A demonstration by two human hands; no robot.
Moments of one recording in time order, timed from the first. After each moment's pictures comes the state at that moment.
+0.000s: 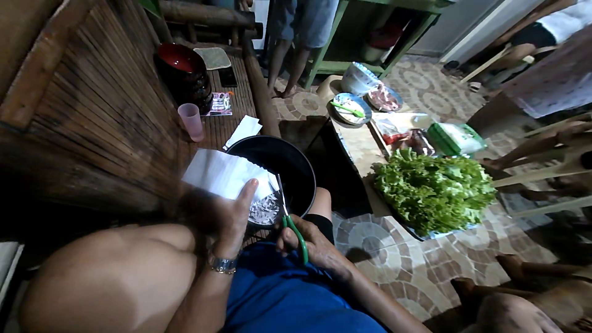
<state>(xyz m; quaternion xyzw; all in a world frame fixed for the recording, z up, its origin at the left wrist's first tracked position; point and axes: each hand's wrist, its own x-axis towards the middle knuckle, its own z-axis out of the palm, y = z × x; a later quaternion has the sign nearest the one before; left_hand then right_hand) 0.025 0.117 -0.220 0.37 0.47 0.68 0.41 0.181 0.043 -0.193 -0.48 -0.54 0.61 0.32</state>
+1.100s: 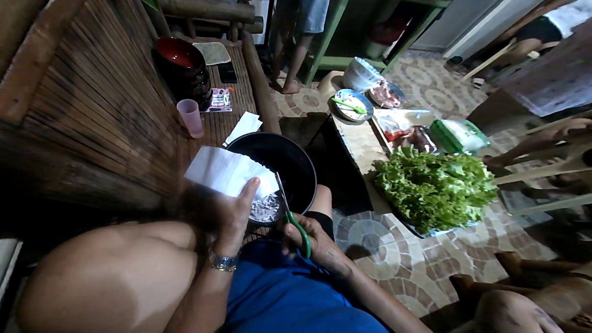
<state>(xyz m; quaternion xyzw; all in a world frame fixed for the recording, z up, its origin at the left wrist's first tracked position) 0.026 0.115 -0.219 0.37 0.47 0.68 0.43 0.180 0.041 -0.197 -0.47 -0.47 0.65 0.37</state>
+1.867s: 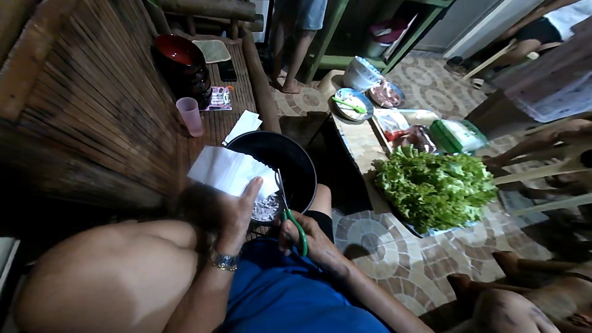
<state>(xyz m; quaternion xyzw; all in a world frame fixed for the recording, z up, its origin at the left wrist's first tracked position) 0.029 0.114 -0.221 0.38 0.47 0.67 0.44 0.176 0.043 -0.197 -0.48 -0.49 0.63 0.36</state>
